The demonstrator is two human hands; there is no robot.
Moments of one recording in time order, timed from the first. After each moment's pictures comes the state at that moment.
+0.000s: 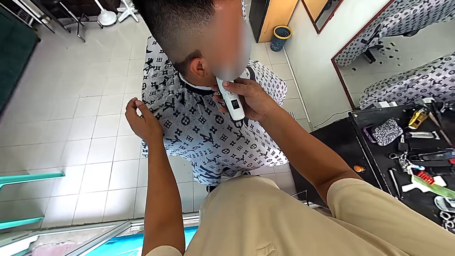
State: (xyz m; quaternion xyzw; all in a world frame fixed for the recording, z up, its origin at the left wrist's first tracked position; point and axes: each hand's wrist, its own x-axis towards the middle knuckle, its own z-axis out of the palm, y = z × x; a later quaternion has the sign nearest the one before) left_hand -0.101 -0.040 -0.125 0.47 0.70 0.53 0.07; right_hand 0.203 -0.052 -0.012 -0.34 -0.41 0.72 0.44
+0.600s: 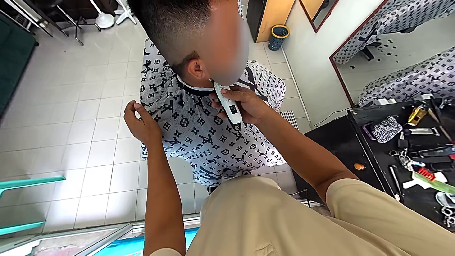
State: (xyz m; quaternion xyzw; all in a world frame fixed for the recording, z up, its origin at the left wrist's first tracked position) left_hand -0.099 -0.042 -0.122 0.48 0.70 0.53 0.07; right_hand 0.206 -0.049 -0.038 -0.33 -0.40 0.74 0.42
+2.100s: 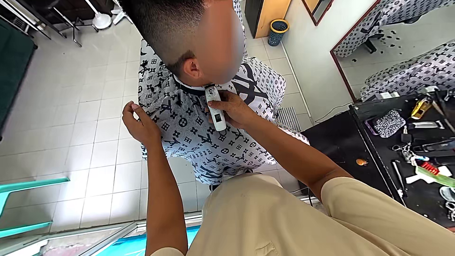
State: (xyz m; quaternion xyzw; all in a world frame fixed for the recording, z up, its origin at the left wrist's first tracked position) left_hand -0.098 -0.041 -0.122 0.48 0.70 0.52 0.06; right_hand 0.177 -0.052 -0.061 -0.41 -0.41 0.69 0.43
